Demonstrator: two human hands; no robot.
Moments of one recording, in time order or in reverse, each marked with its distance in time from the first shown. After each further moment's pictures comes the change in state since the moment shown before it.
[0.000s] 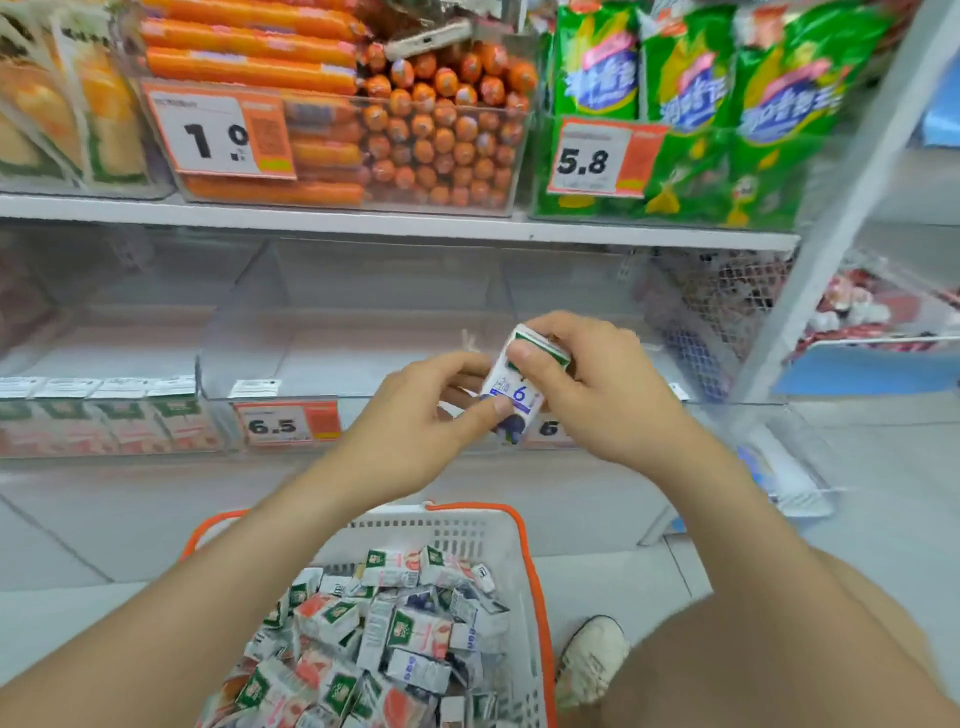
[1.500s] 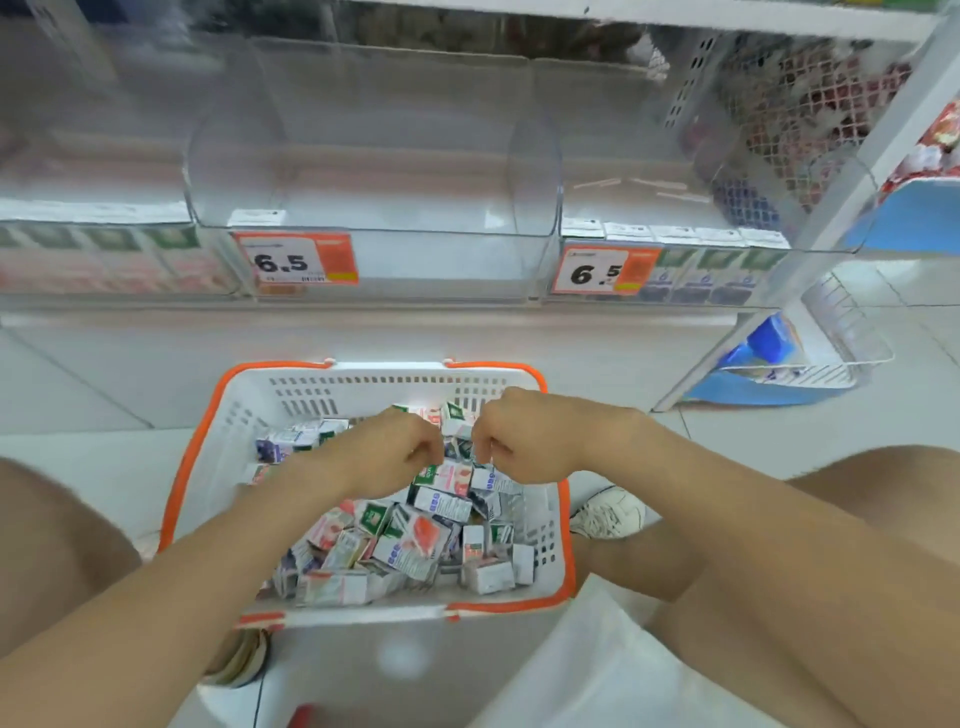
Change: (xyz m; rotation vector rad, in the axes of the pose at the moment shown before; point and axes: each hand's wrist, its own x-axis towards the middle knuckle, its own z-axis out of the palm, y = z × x) left_hand -0.106 -0.174 0.049 0.540 -0.615 -0.300; right_hand -0.080 0.055 0.153 -0.314 -1.031 -0.121
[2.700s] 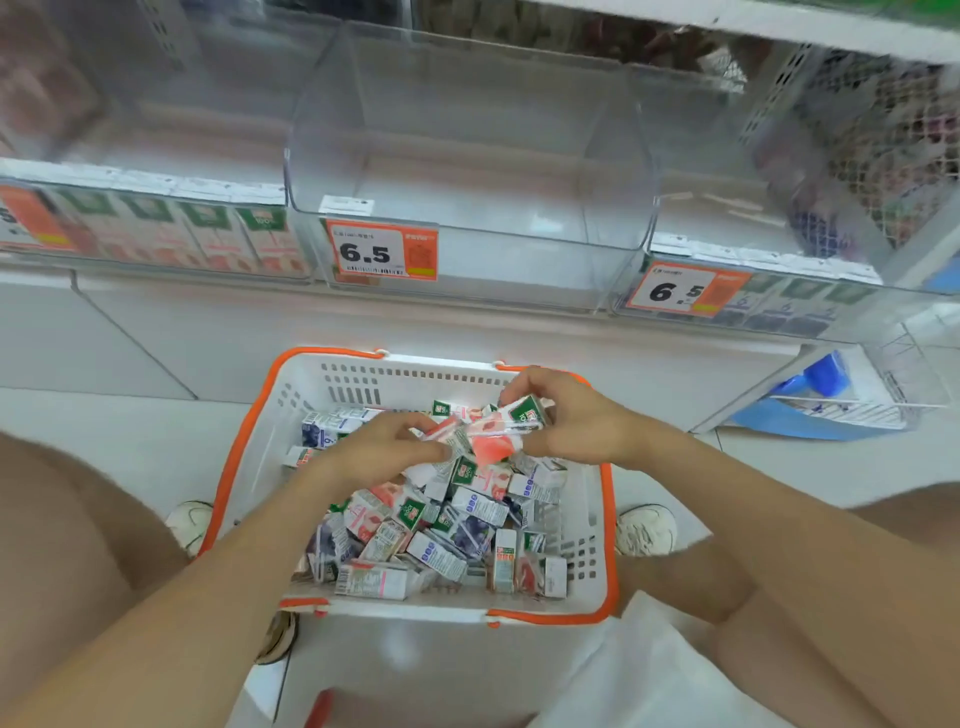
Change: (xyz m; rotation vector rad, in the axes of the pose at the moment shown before) left_hand -0.033 -0.056 0.015 -0.835 0.073 -0.332; right_hand 0.030 0.005 0.009 0.795 0.200 0.117
